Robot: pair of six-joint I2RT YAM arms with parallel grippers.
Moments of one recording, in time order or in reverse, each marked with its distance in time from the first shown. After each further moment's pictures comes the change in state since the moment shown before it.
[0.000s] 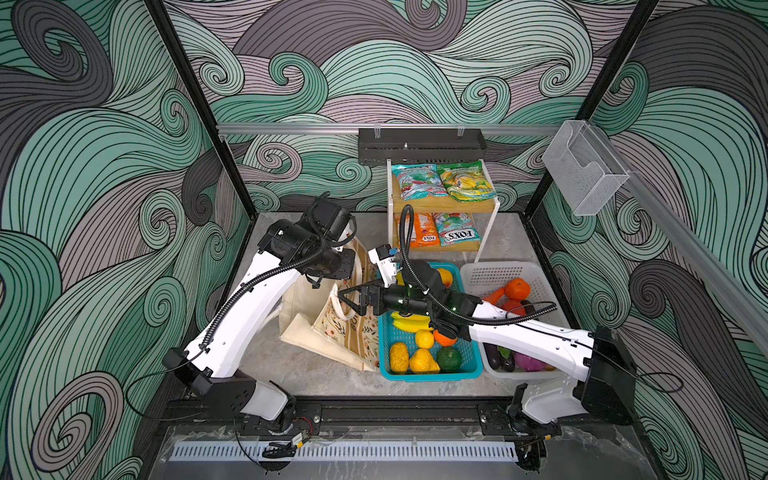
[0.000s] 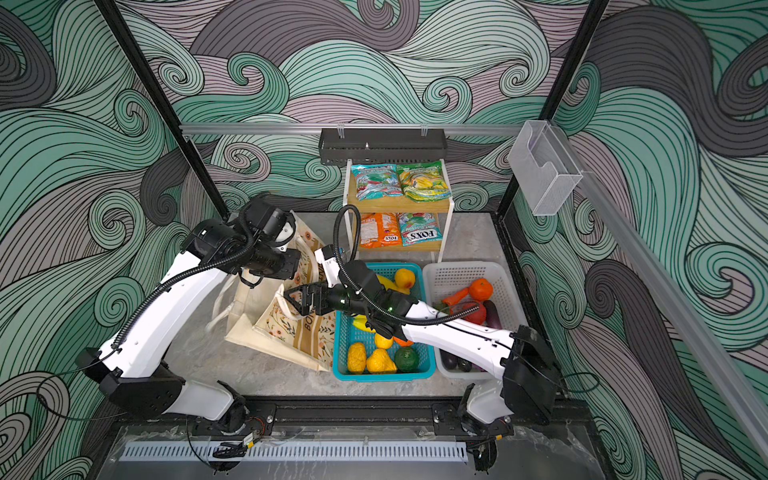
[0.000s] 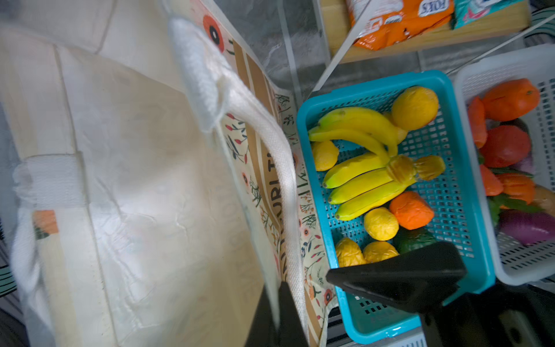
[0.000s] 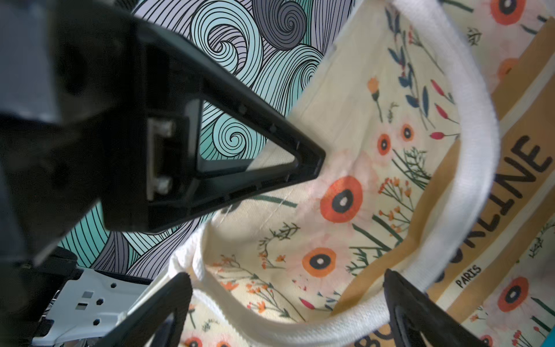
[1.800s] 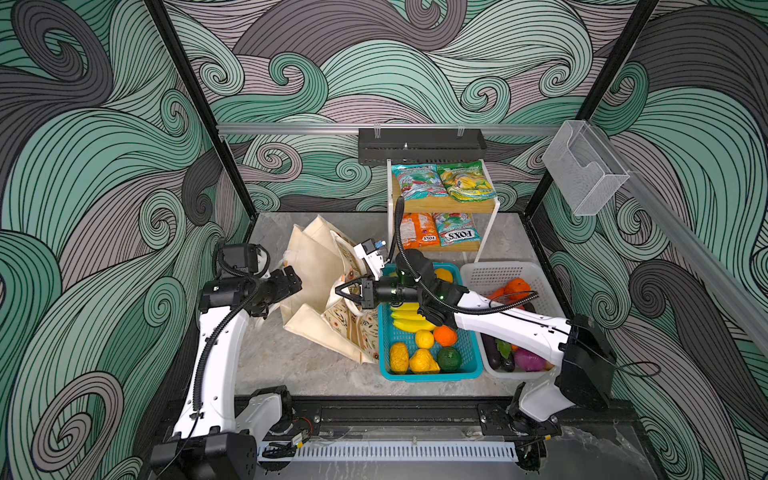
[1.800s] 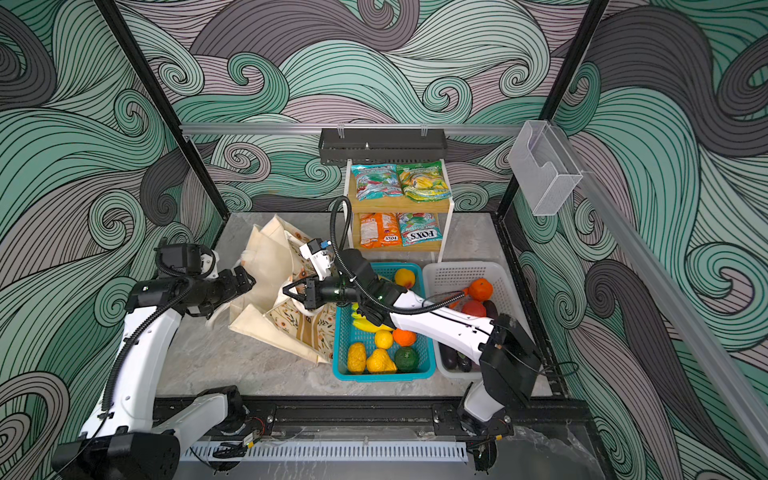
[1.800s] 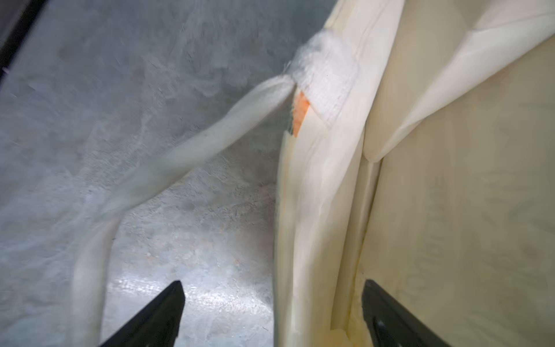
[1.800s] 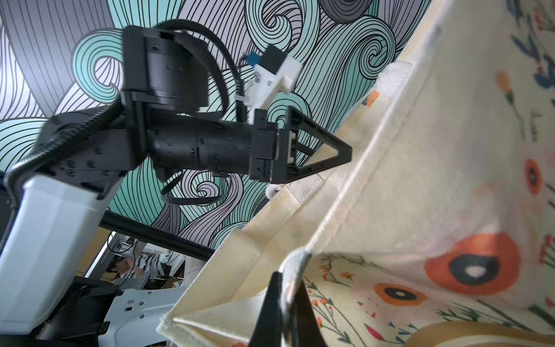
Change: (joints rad) left arm 0.723 -0.384 -0.705 0.375 0.351 -0.039; right arm -0.057 0.115 0.070 0.116 -0.300 -0.003
